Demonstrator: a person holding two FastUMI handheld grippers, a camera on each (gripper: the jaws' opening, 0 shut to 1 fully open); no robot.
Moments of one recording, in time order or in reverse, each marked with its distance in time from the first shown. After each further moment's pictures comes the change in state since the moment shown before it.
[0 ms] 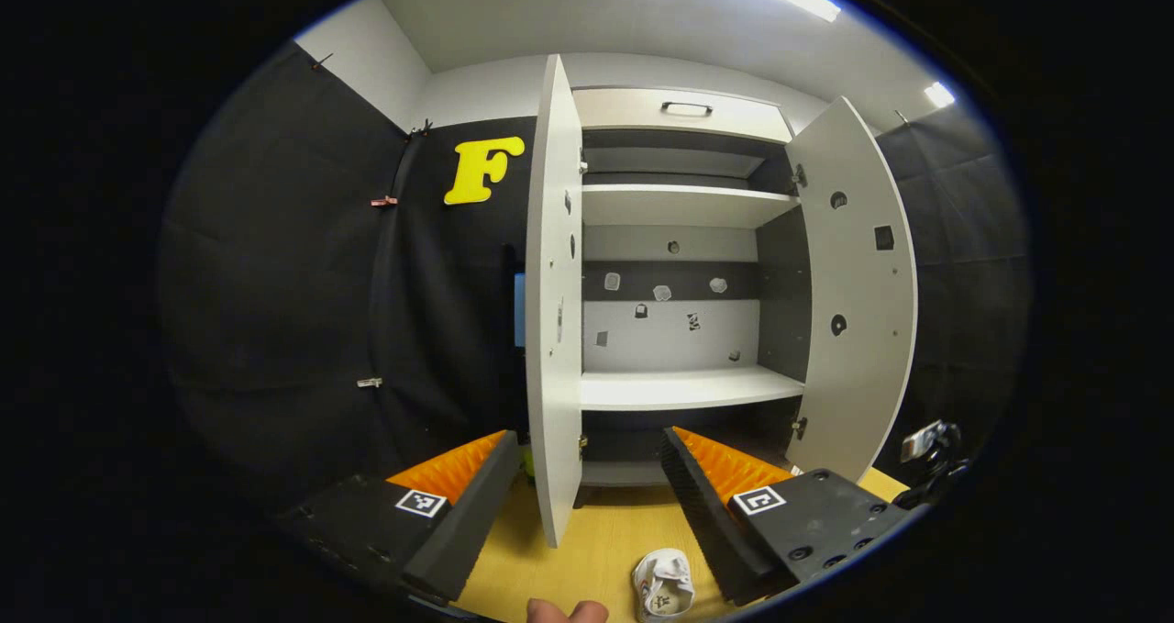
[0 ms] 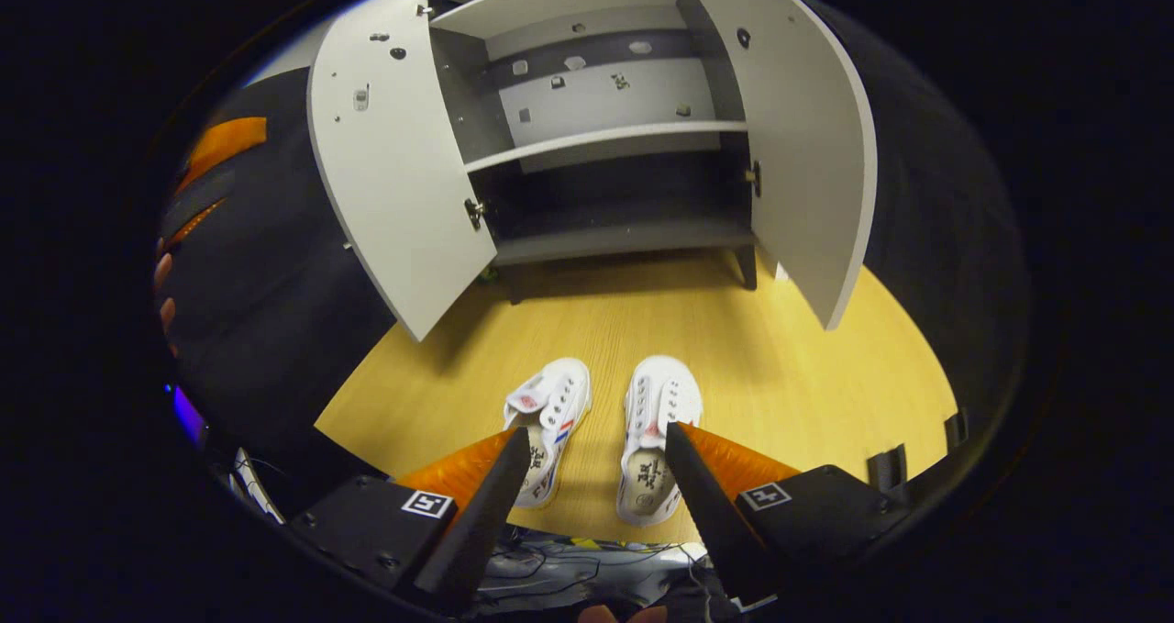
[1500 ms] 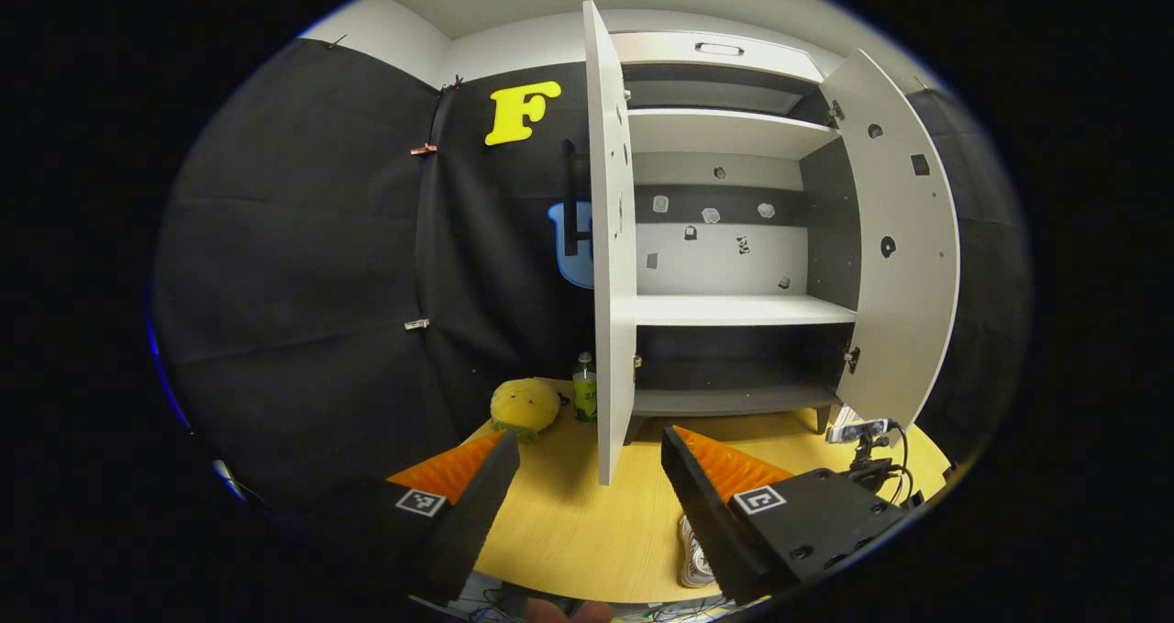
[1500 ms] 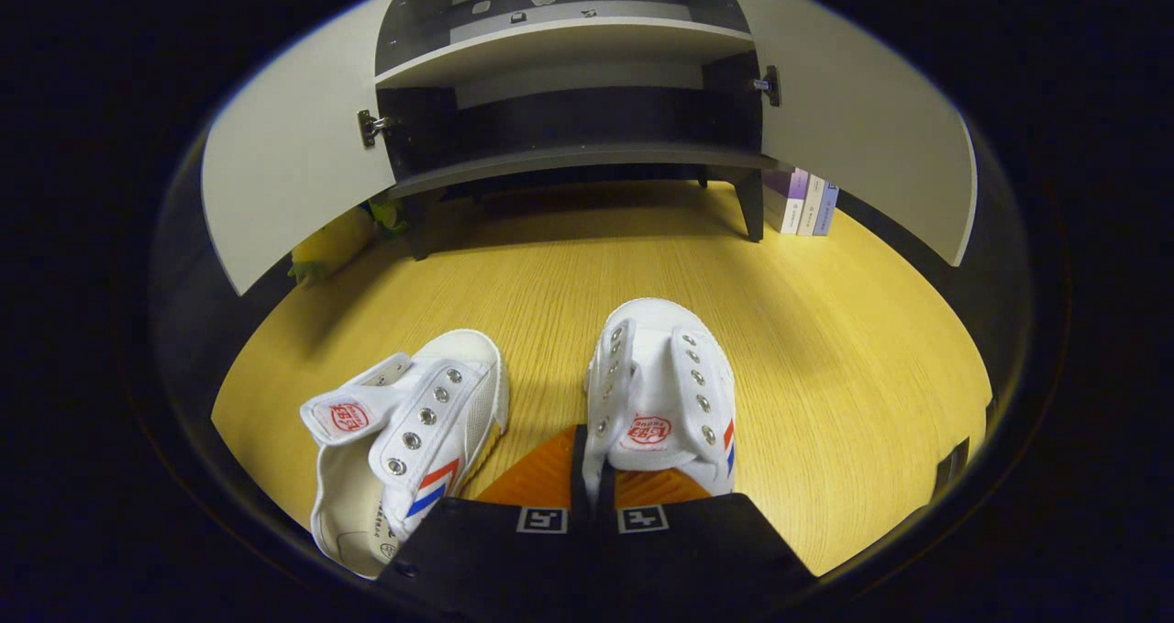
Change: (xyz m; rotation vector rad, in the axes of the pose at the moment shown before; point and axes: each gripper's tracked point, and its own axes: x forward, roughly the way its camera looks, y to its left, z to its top) left arm -0.018 0.037 -0.090 0.010 0.195 0.123; right arm 0.165 -0.053 -0.029 -0.024 -0.010 -0.186
